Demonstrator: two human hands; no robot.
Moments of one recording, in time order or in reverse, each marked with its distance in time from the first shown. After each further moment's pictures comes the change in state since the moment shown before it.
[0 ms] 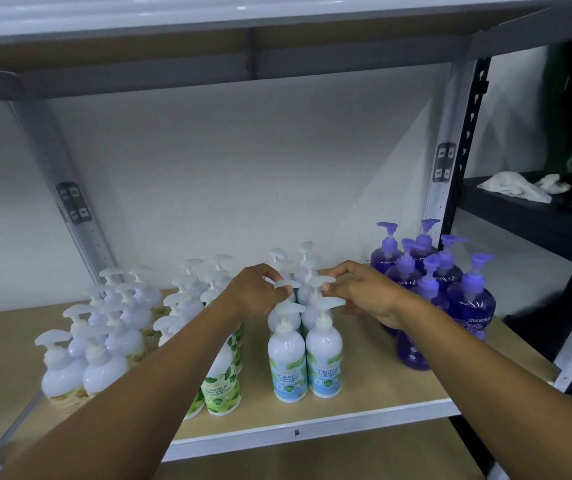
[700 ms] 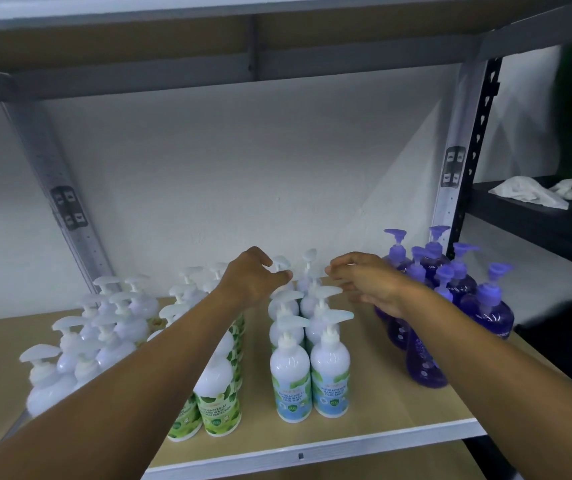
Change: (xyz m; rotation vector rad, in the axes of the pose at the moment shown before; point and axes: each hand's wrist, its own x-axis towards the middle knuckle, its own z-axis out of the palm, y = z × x) left_hand 0.023 0.022 -0.014 0.135 0.167 -0.031; right_hand 0.032 -0.019 -0.011 0.059 0.065 0.052
